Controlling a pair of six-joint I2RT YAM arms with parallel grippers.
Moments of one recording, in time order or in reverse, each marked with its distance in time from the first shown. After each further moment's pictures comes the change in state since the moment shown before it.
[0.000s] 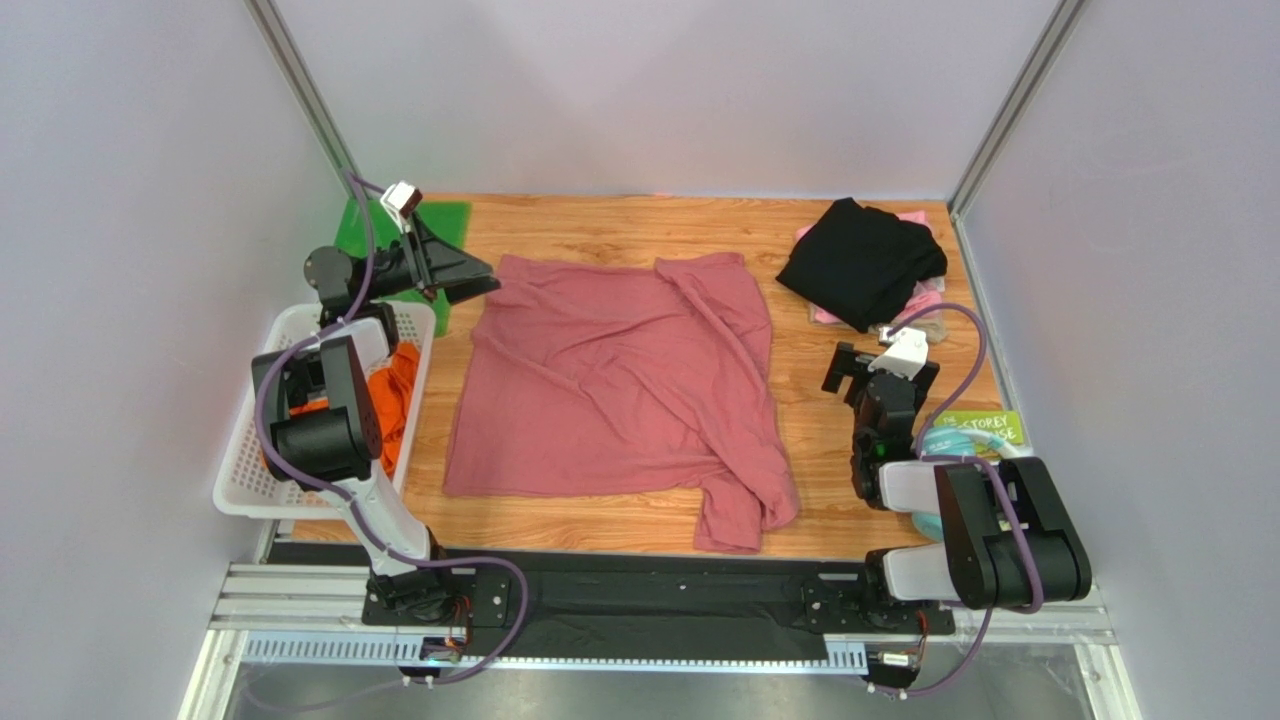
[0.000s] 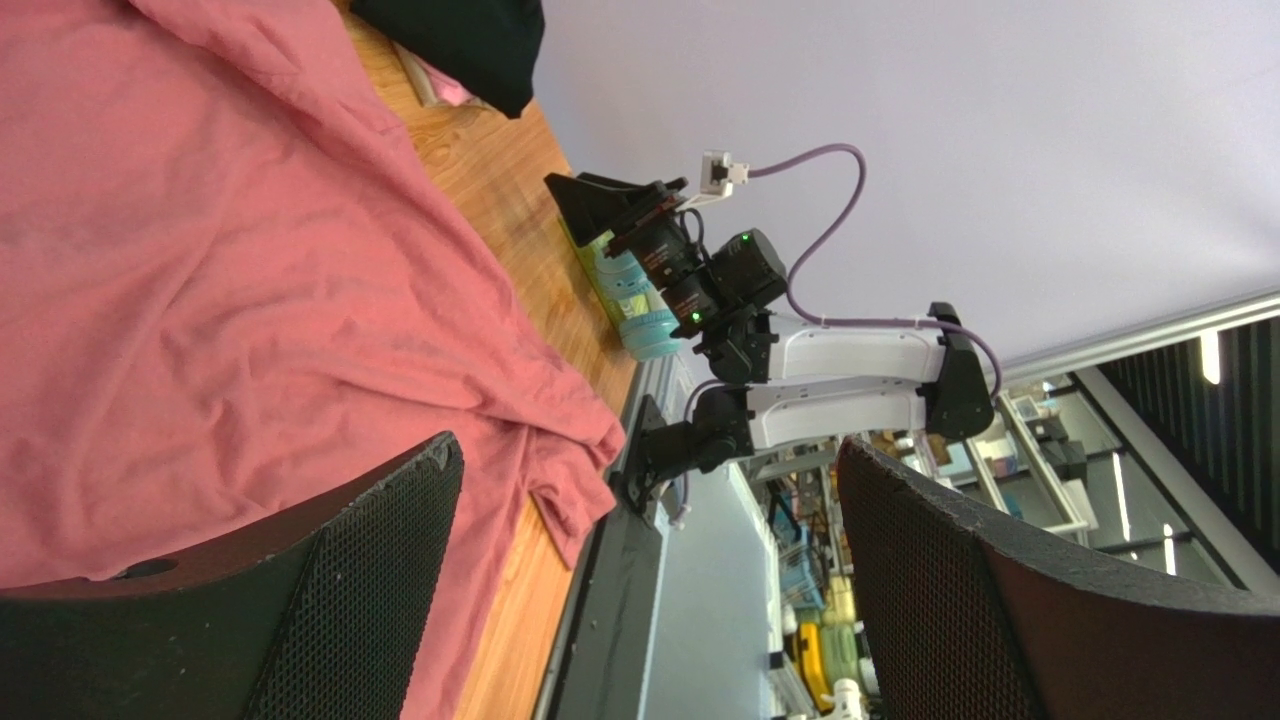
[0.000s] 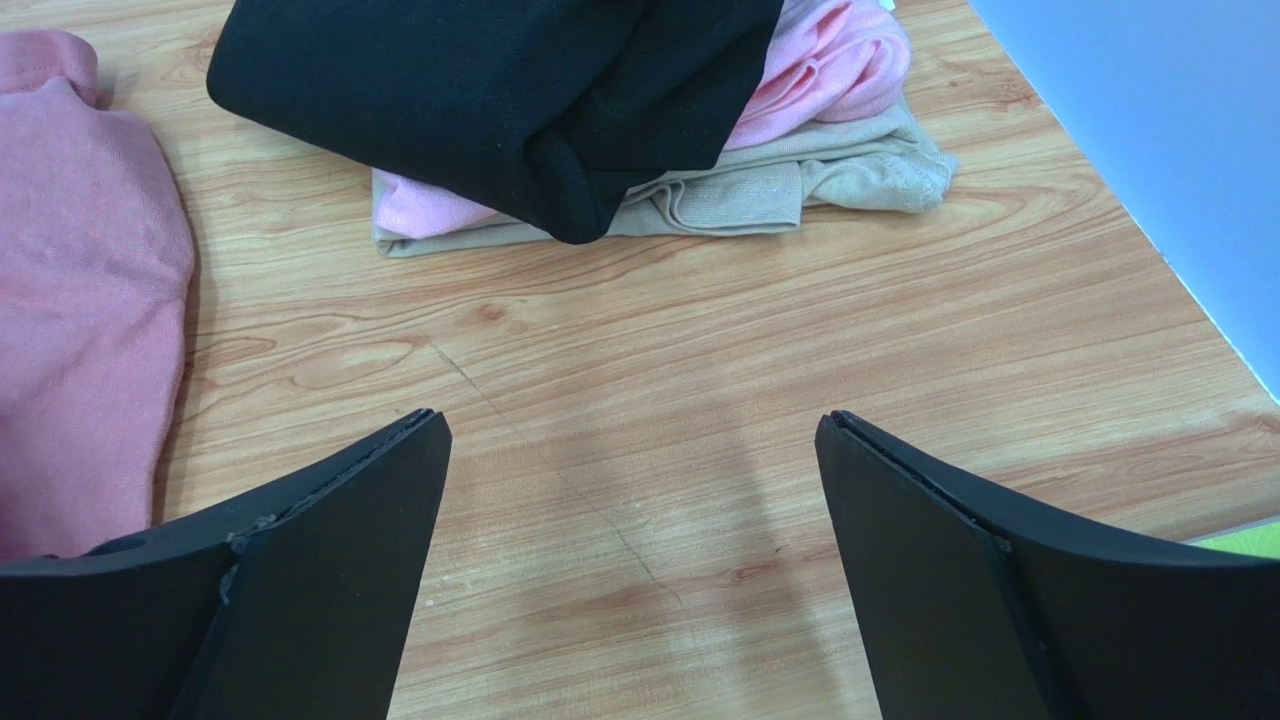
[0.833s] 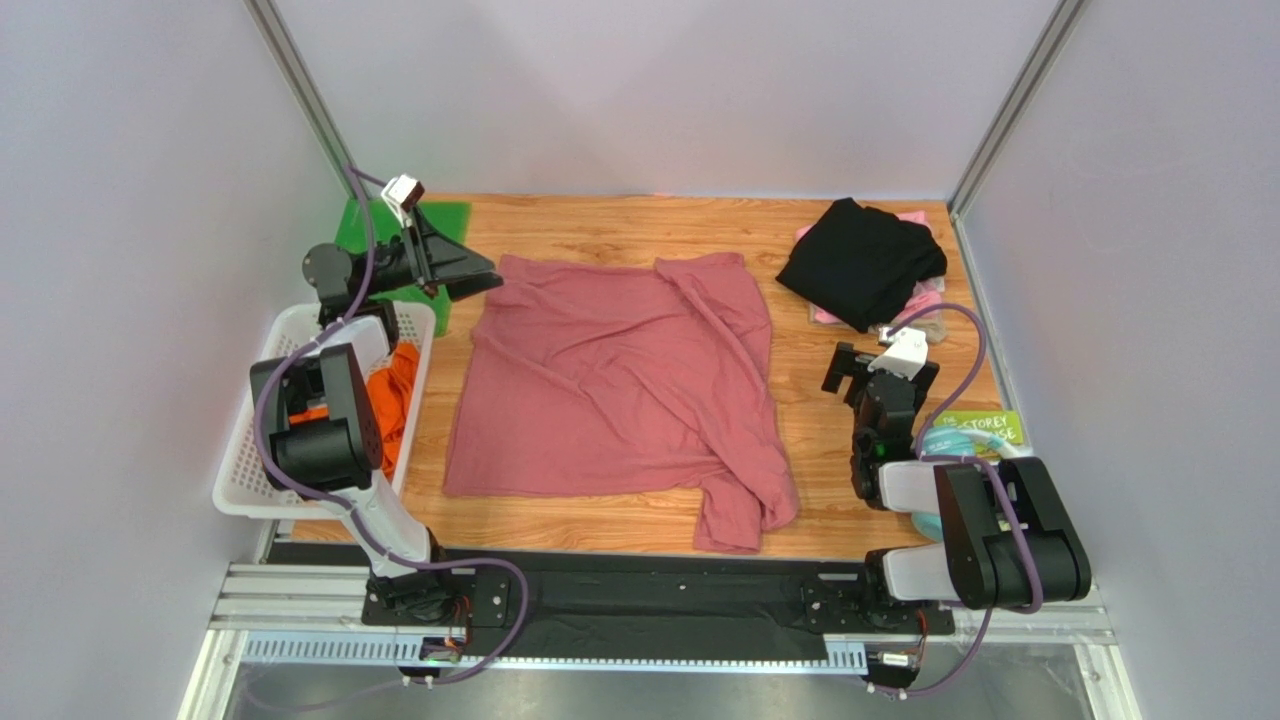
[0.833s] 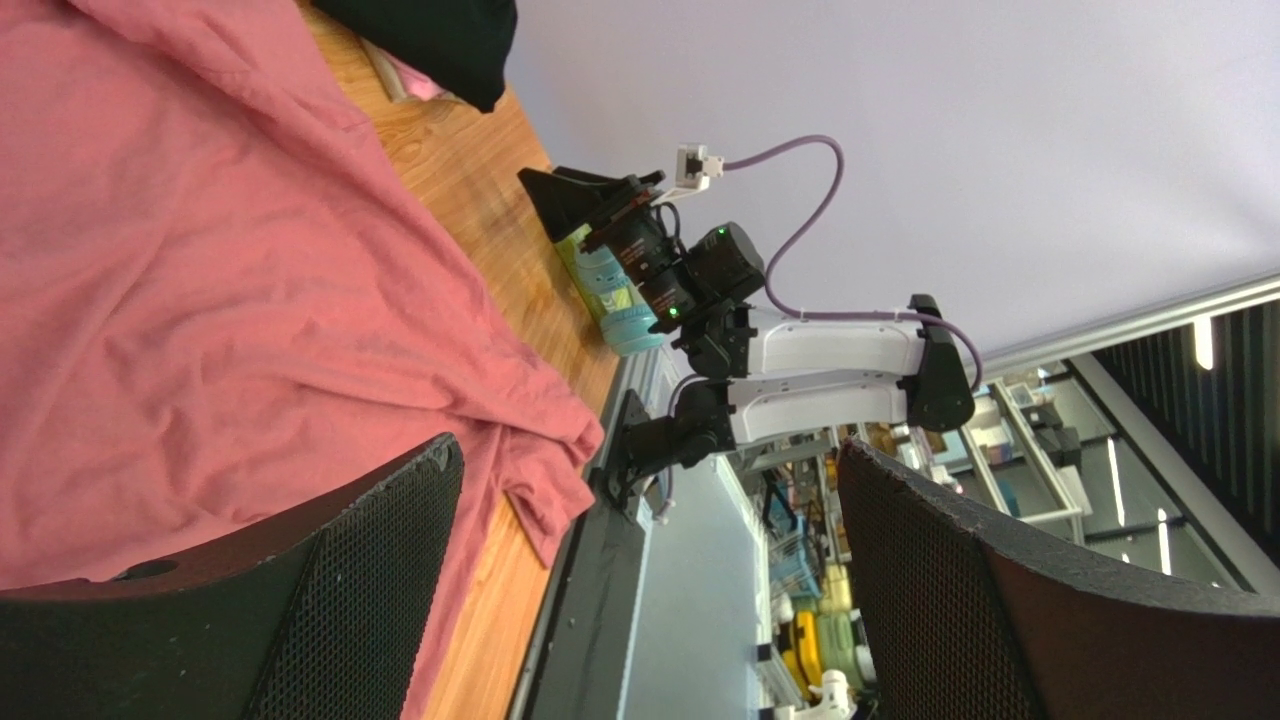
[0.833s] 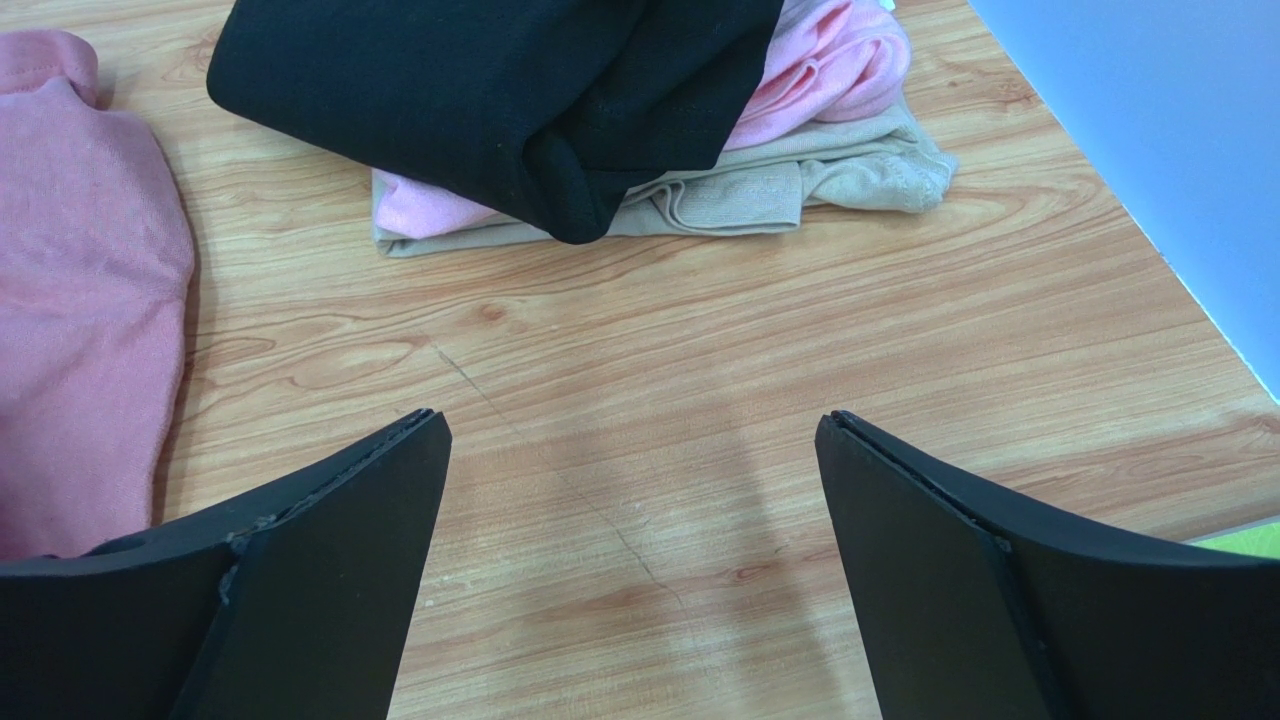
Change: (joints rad) left arm -0.015 -0.038 0.010 0.000 0.000 -0.053; right arm 0.000 0.000 0.000 0.000 0.000 0.000
